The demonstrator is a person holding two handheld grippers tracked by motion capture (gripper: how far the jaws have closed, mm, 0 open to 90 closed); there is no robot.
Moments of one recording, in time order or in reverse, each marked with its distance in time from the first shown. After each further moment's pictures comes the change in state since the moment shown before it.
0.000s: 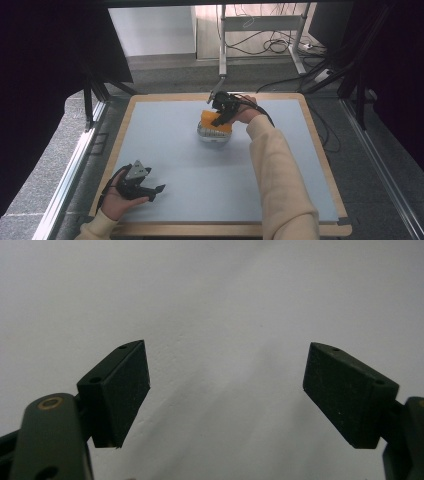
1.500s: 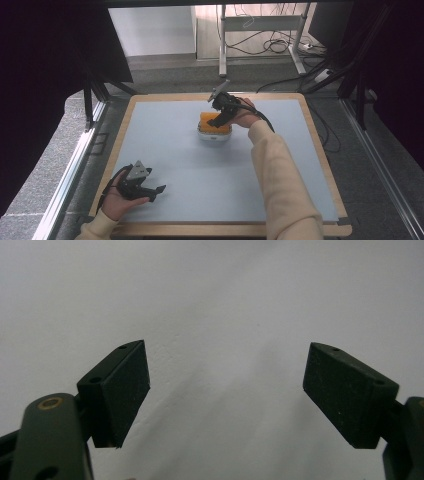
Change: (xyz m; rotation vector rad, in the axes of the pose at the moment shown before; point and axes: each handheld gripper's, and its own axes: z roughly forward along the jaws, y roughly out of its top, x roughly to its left) left arm -0.001 0.001 0.001 0.009 -0.006 0.013; right arm 0.007 -0.006 0.004 -0.136 -0.156 0.101
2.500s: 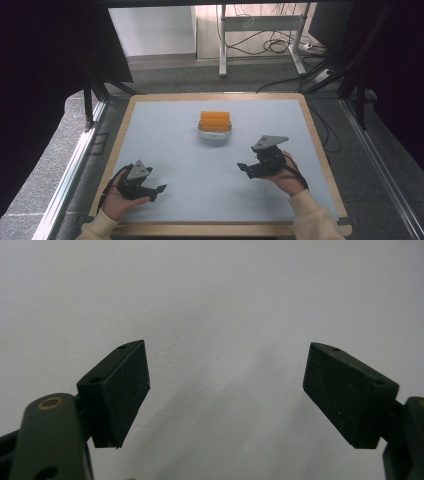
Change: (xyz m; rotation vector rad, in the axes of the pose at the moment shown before) left arm -0.002 0.003 0.000 -0.012 0.006 -0.010; right arm 0.113 -0.148 -0.088 -0.179 -0.092 0.297
